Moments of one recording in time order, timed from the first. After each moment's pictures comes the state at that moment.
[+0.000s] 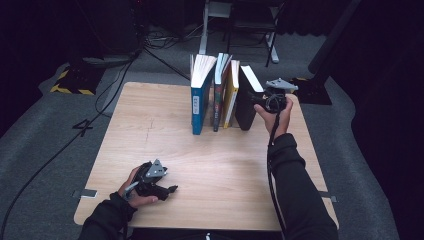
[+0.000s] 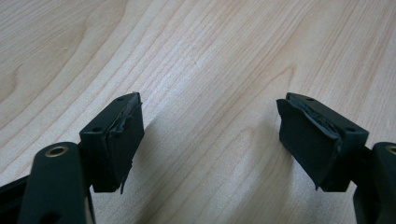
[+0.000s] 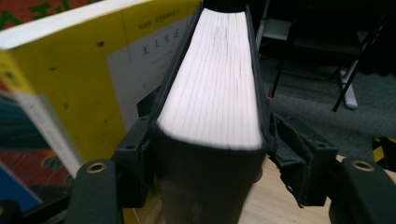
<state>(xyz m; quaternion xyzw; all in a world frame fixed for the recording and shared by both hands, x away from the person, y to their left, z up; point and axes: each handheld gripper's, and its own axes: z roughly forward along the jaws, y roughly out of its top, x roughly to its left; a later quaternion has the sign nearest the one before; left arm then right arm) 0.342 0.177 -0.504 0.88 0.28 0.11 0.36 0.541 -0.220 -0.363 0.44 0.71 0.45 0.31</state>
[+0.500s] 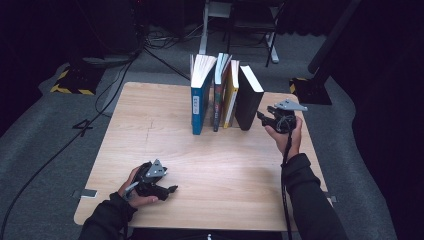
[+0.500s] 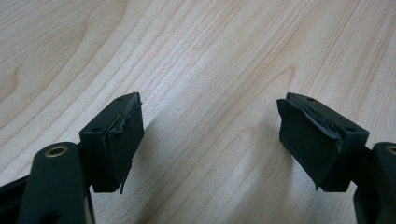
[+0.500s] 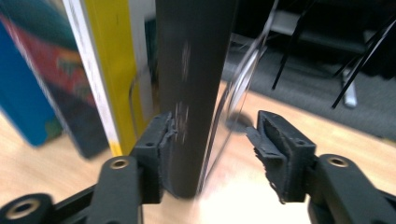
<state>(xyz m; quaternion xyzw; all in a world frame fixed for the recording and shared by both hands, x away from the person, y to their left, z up) 0.342 0.176 -0.504 0.88 0.28 0.11 0.36 0.500 -0.253 -0.403 0.41 0.74 0.43 0.30</state>
